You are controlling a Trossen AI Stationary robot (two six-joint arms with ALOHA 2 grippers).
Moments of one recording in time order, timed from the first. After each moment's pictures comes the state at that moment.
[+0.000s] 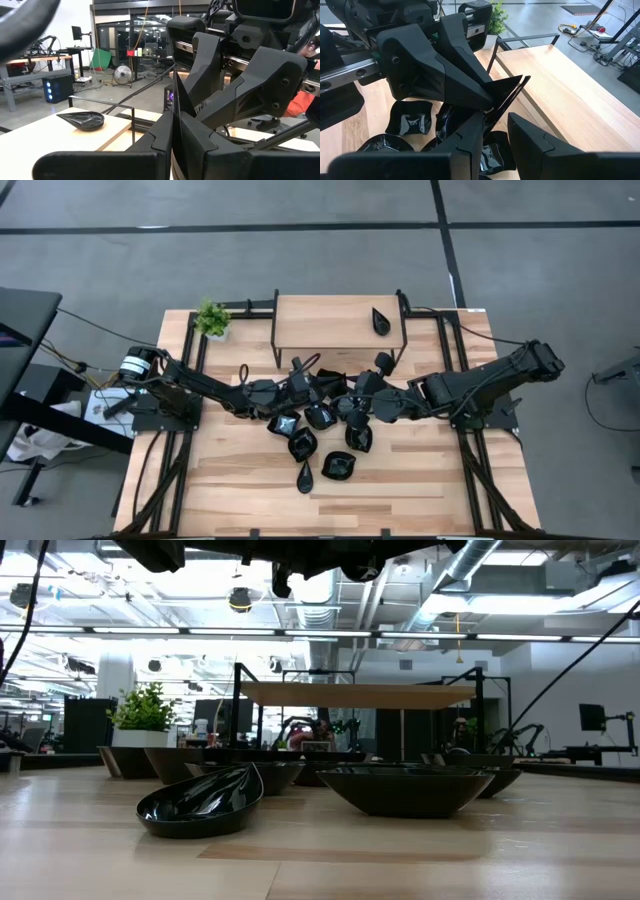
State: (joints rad) left arm -0.22 1.81 0.88 0.91 -0.55 0.07; right arm 0.31 1.36 1.23 -0.49 0.76 0.32
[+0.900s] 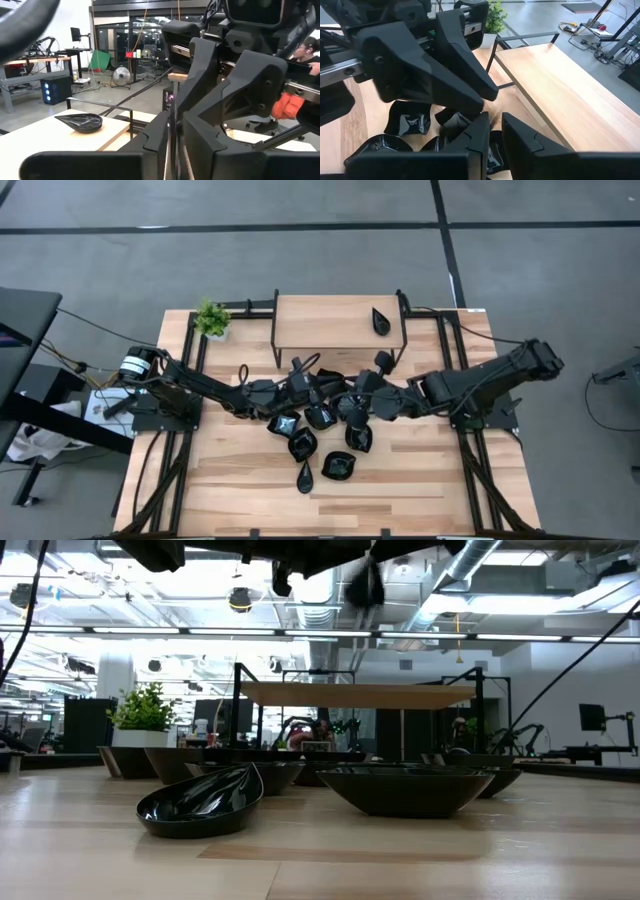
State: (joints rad) left arm -0.22 1.81 0.88 0.92 -0.55 0.07; right arm 0.31 1.36 1.23 -0.49 0.76 0.32
